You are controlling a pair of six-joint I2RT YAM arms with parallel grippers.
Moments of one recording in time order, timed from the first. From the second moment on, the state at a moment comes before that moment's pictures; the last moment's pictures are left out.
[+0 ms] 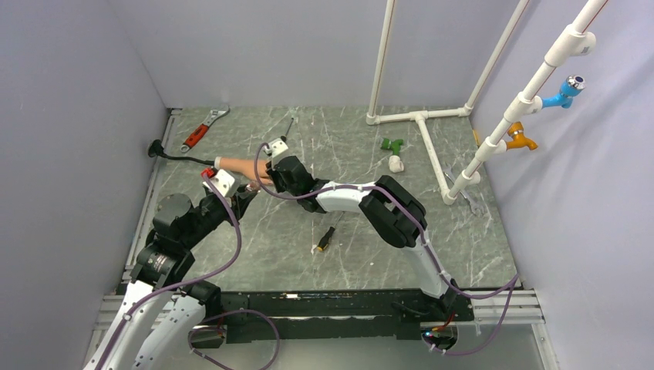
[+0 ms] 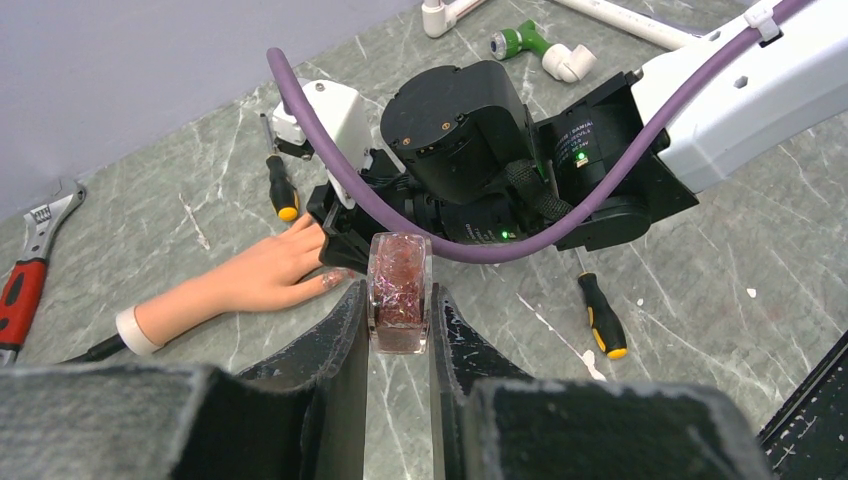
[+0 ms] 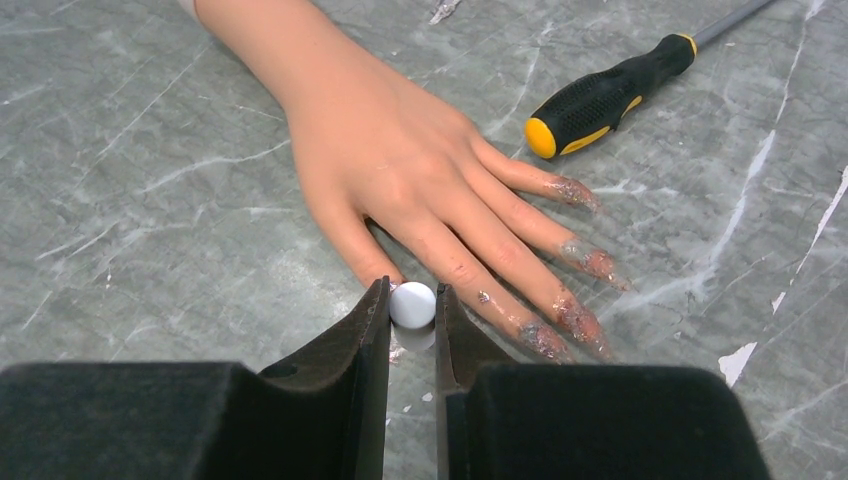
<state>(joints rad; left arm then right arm) -0.37 0.51 0.71 -0.33 0.27 0.11 0.92 2.22 1.48 0.38 0.20 0.12</state>
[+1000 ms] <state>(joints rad) -0.37 0.51 0.71 -0.33 0.27 0.11 0.92 2.24 1.54 0.37 0.20 0.12</state>
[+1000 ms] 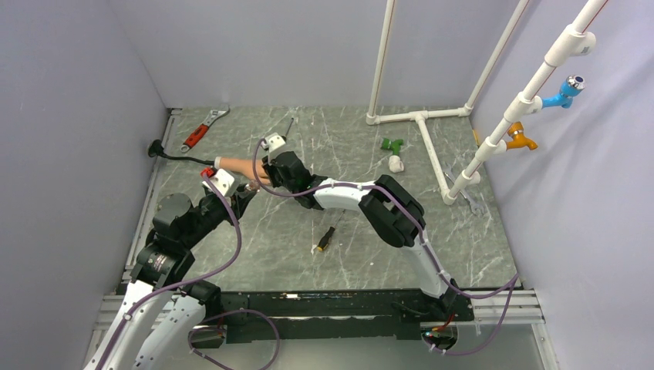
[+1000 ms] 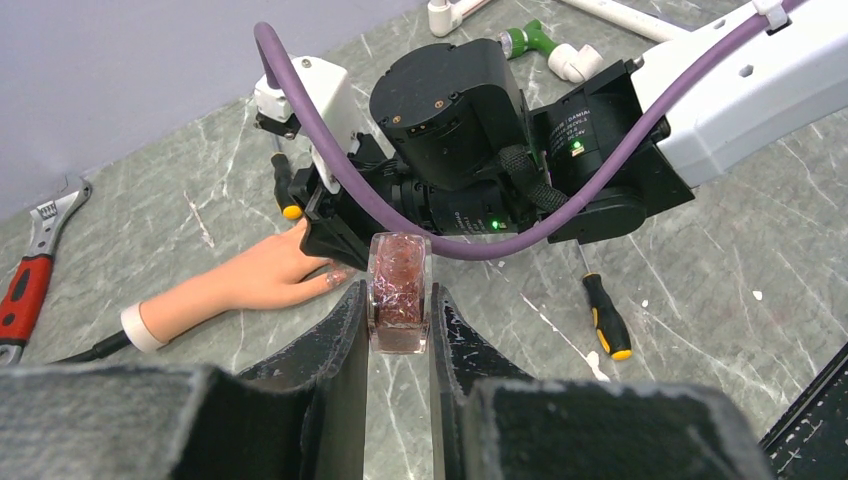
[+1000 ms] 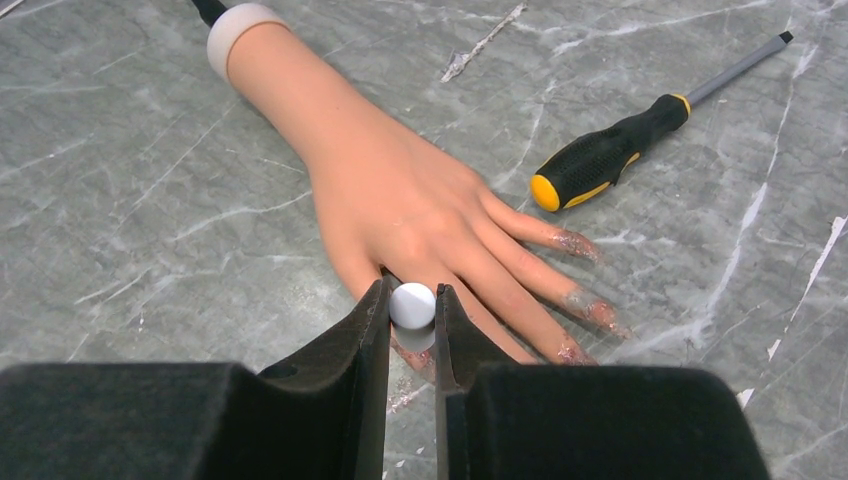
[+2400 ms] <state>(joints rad) -0.37 0.48 0.71 -0.33 0.20 0.11 0.91 2.11 1.39 0.39 0.21 0.12</state>
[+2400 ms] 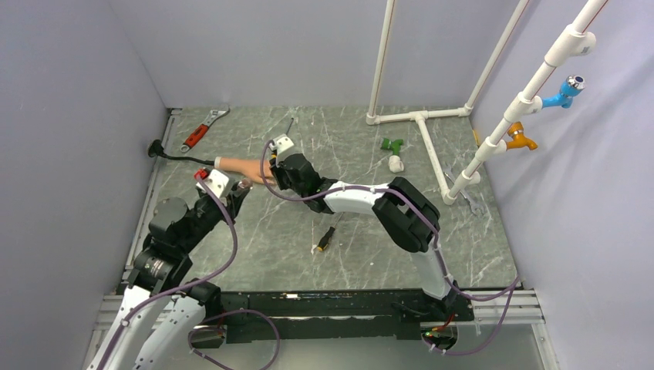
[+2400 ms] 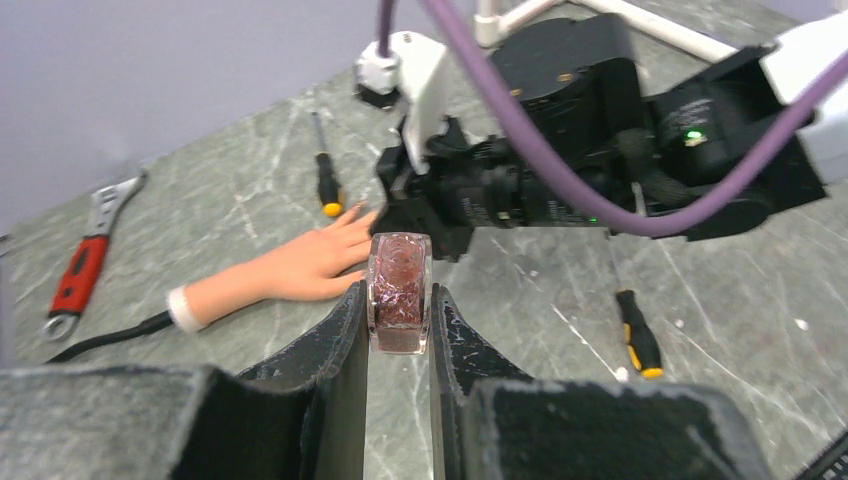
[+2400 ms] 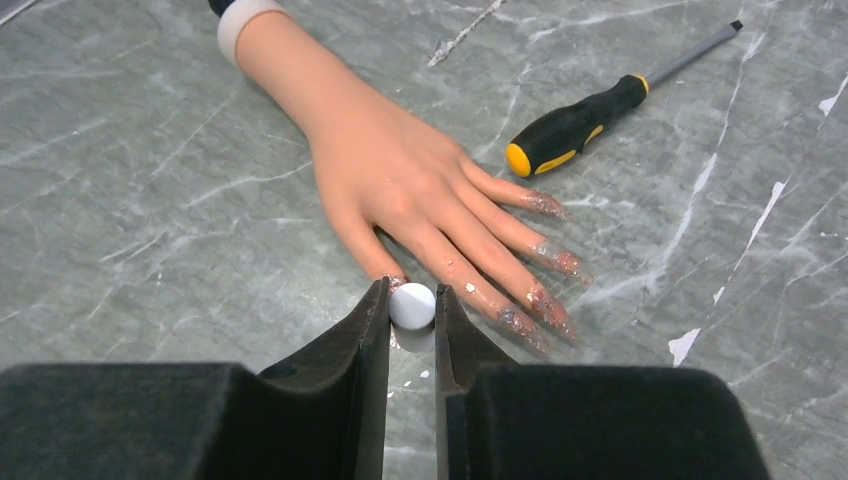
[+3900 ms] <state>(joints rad) -0.28 0.40 0.72 -0.39 -0.03 0.01 0.91 2.26 1.57 0.33 0.20 0.16</state>
